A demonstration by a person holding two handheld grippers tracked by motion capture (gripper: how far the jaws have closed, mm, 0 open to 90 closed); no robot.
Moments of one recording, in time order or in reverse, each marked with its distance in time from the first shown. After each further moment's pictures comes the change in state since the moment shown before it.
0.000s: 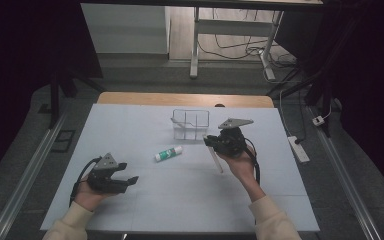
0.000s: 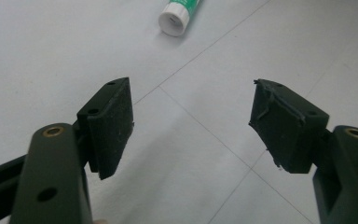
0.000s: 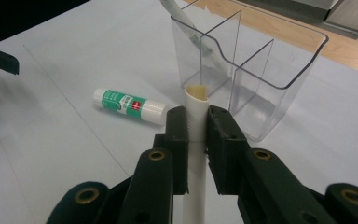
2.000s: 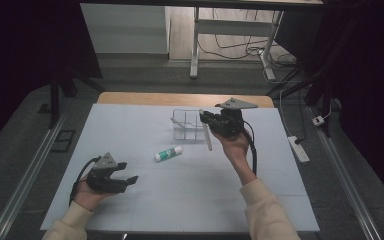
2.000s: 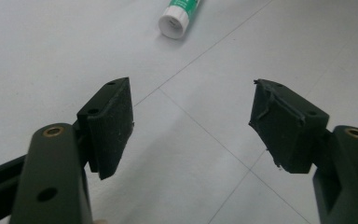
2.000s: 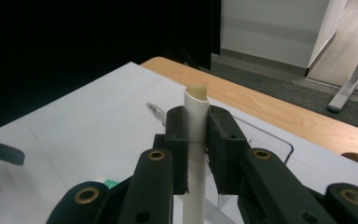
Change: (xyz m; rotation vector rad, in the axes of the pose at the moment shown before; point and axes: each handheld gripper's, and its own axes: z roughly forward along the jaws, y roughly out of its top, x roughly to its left) left arm 0.001 0.000 -0.001 -0.010 -0.008 -0.007; right arm -0.005 0.052 -0.004 -0.237 -0.019 0.031
